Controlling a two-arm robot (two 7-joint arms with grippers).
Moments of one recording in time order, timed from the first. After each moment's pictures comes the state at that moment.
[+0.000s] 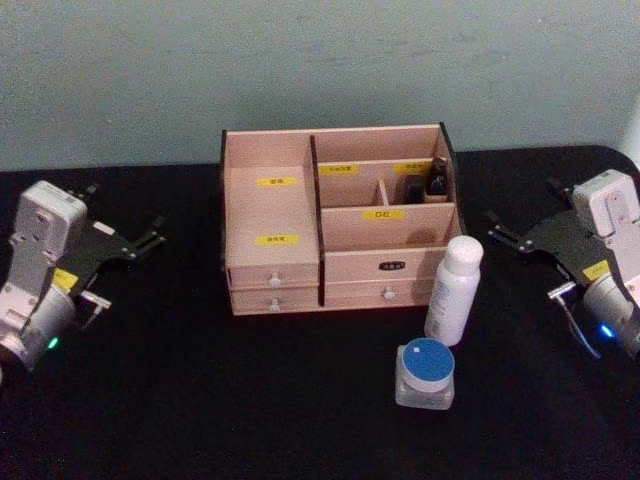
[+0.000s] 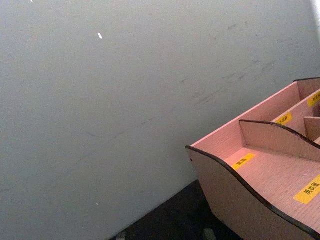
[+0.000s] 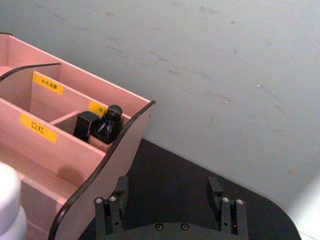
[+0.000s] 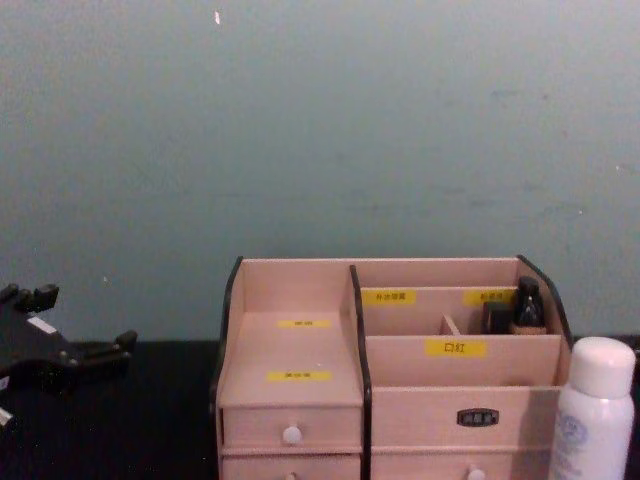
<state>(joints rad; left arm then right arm) -0.20 0.60 0.45 -1.41 -0.25 -0.12 0.03 0.20 0.60 -0.45 -1.41 0.25 -0.12 -0.03</state>
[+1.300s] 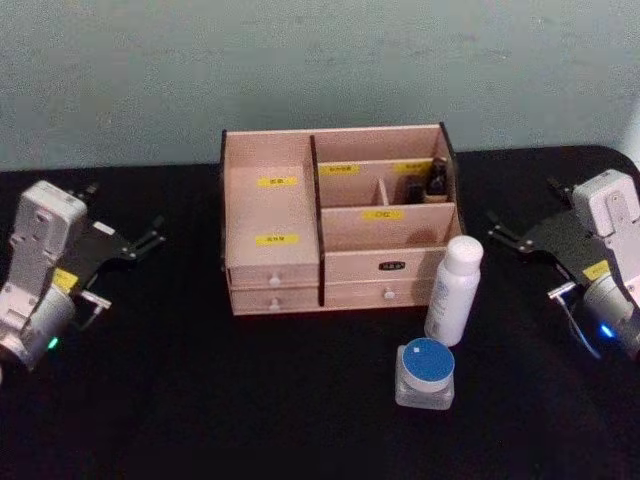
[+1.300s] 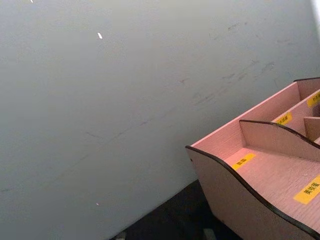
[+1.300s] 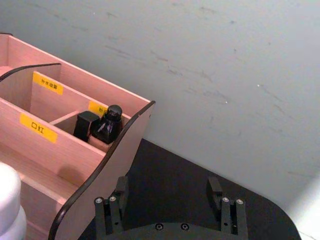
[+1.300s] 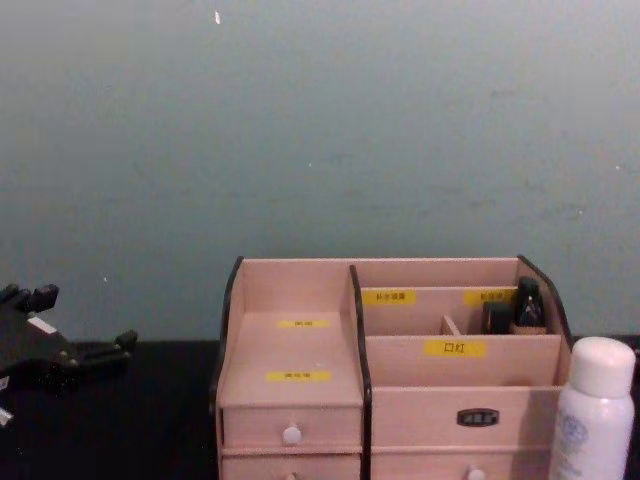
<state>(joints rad) -0.20 0.60 0.45 -1.41 -0.25 -0.12 0.03 0.20 0.60 -0.45 -1.41 0.25 -0.12 -0.03</state>
